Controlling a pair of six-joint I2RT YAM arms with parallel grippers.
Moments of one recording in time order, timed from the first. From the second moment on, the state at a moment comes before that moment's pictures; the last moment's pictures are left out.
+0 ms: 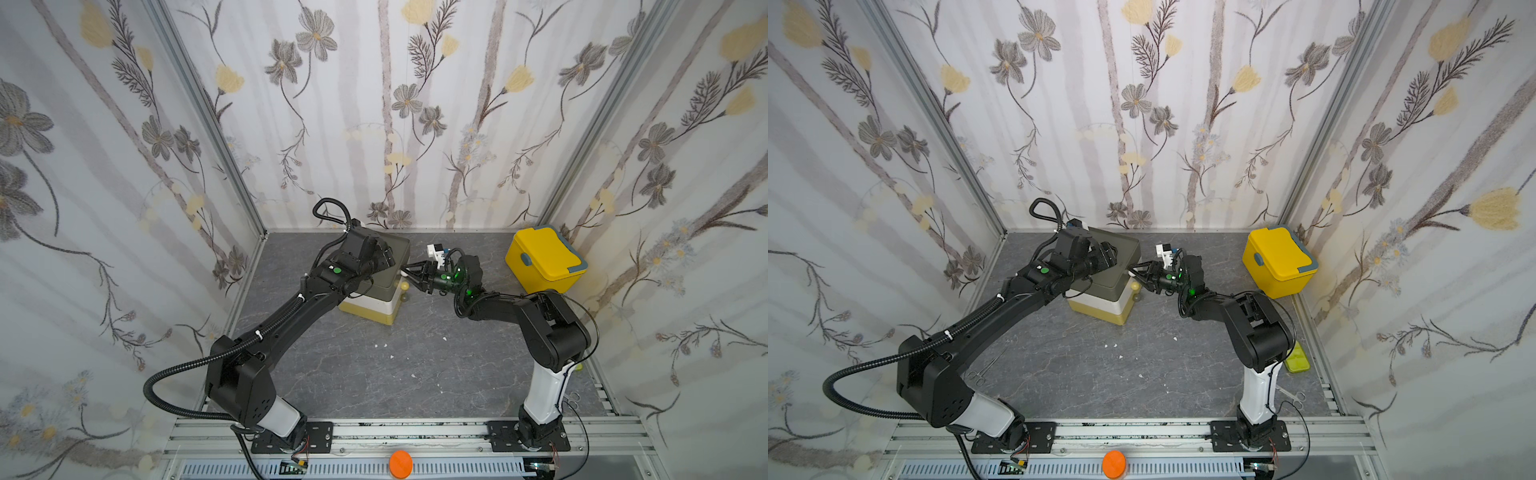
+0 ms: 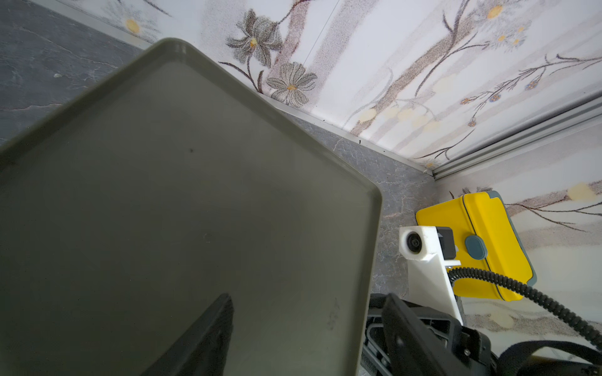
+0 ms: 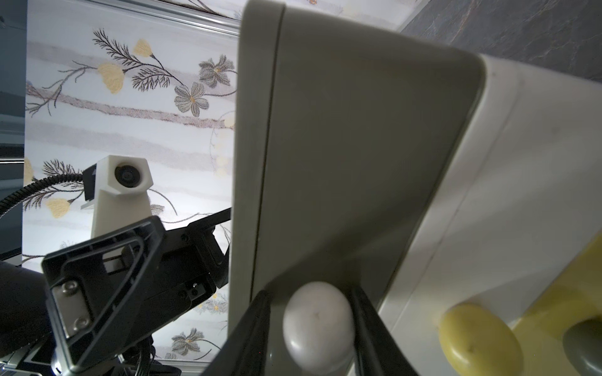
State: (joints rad) left arm -0.57 1.53 1.37 -0.42 -0.13 -0.76; right arm 0.44 1.90 0.97 0.91 -0.83 1.36
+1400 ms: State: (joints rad) left arm -0.54 1.55 1.31 -0.34 -0.13 -0.79; right arm 0.27 1.68 0.70 0.91 -0.87 1.36
